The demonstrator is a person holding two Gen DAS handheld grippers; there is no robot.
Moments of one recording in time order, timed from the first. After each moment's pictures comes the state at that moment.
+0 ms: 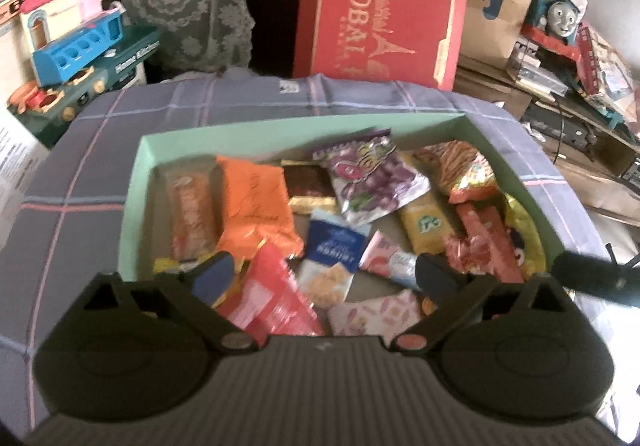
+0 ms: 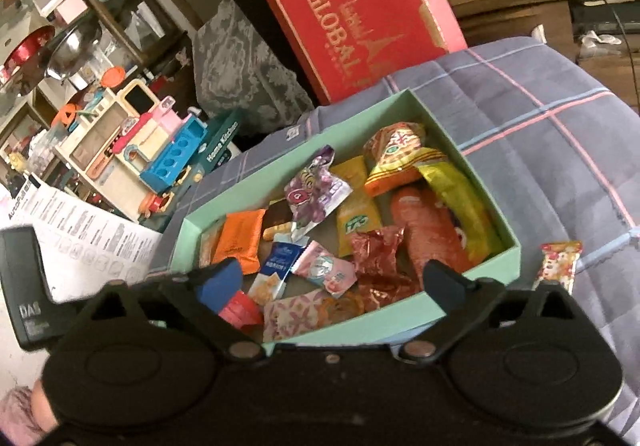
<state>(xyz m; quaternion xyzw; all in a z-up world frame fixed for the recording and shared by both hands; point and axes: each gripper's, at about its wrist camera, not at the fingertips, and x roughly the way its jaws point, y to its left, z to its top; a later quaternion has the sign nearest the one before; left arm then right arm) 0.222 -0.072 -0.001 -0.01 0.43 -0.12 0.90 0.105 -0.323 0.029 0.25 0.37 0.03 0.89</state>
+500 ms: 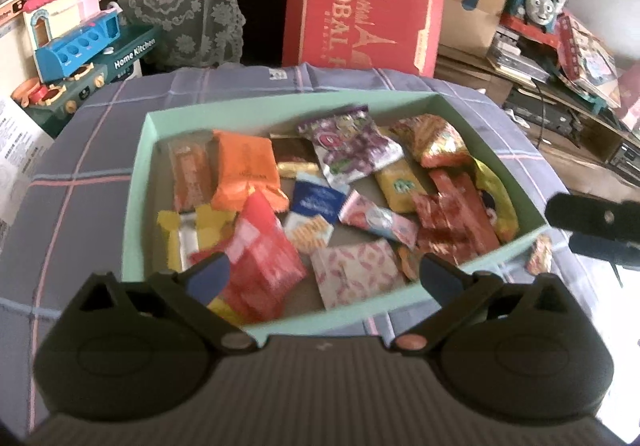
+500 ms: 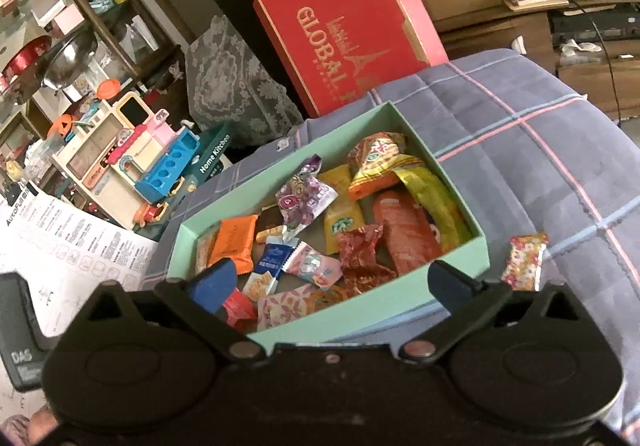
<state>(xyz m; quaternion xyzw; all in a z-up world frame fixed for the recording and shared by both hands) 0.167 -0.071 0.007 0.00 0.42 -0.14 0.90 0.076 -0.332 0.036 0.25 0.36 0.02 0.90</state>
